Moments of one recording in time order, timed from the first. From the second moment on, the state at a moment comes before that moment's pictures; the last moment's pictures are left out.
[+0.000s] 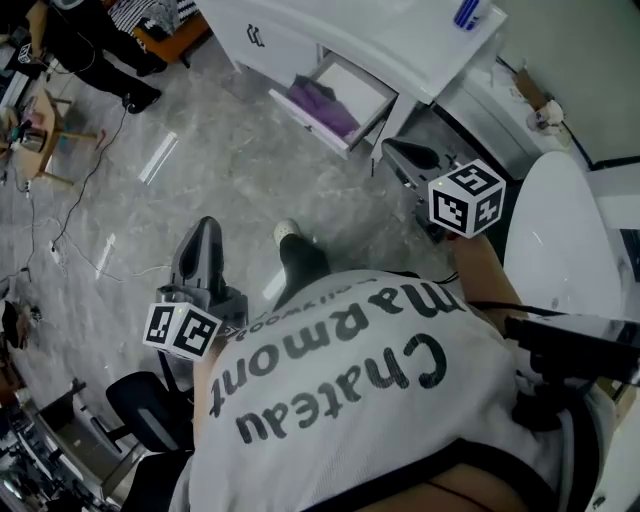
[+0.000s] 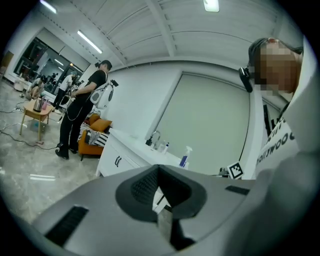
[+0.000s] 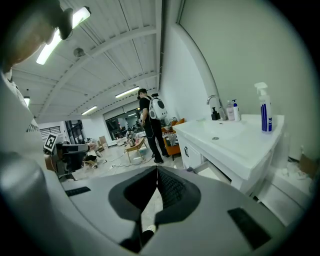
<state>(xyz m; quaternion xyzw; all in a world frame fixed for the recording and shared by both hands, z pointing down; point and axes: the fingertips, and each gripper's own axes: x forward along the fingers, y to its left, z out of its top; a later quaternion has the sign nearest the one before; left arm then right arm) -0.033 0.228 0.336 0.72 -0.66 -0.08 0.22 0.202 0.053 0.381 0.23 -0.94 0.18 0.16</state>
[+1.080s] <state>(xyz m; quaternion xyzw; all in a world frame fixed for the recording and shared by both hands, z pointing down) -0.181 0.056 0.350 0.81 -0.53 0.01 0.25 0.097 -0.065 0.426 0.39 -0.87 0.24 0.16</state>
